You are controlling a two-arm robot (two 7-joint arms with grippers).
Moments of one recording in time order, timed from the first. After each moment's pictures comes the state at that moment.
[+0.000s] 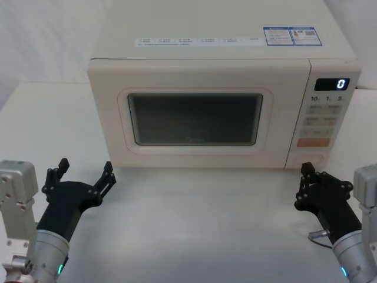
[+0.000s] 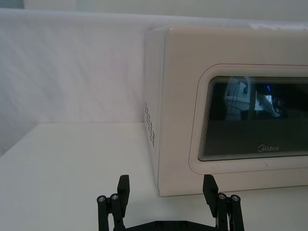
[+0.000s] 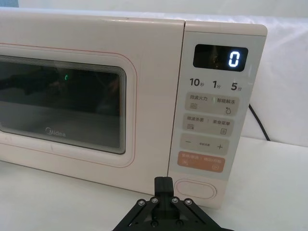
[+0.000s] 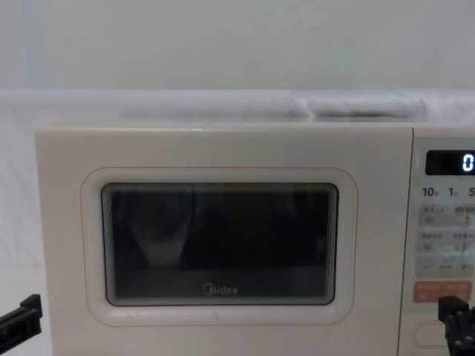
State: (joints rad) left arm 0.27 0.24 0.04 -1.85 -0.25 -0.02 -0.02; right arm -0.17 0.19 -0.26 -1.77 0.07 -0.06 -0.03
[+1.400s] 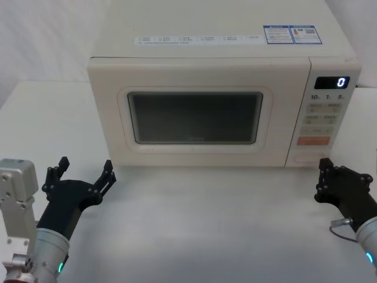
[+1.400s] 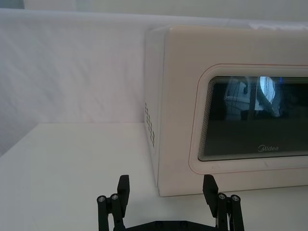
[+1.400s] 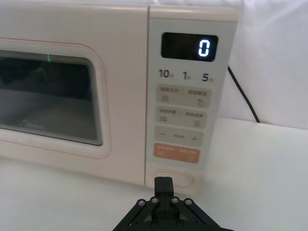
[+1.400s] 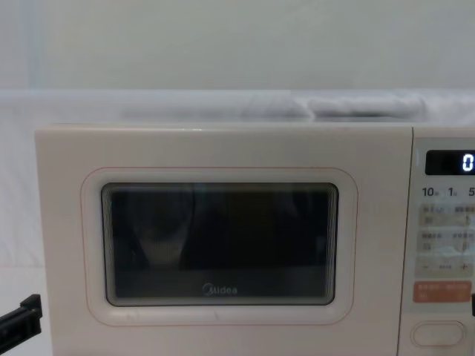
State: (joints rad) left arm 0.27 0.24 0.04 -1.85 -0.25 -0.02 -0.02; right arm -0.17 0.17 -0.15 -1.86 0.10 0.16 0.08
